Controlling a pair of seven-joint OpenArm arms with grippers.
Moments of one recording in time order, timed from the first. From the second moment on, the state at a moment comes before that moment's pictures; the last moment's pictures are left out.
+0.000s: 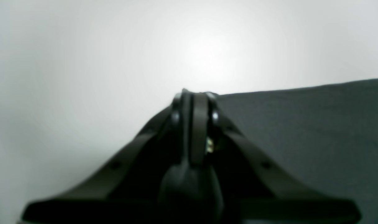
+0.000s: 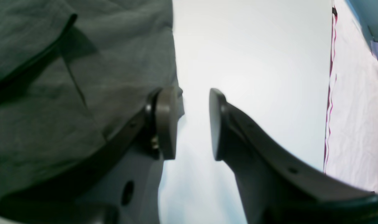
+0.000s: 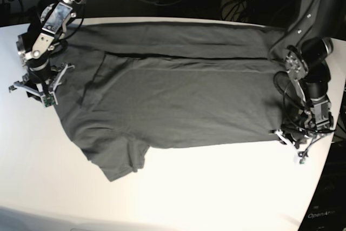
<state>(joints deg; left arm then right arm) -37.6 -16.5 -32.9 27.0 22.8 -31.4 23.3 -4.0 -4.9 41.2 96.1 -49.3 41.3 -9.0</state>
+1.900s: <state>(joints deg) -36.5 -15.4 -32.9 27.7 22.1 -30.9 22.0 41.7 -1.3 39.3 48.8 -45.7 41.1 -35.5</state>
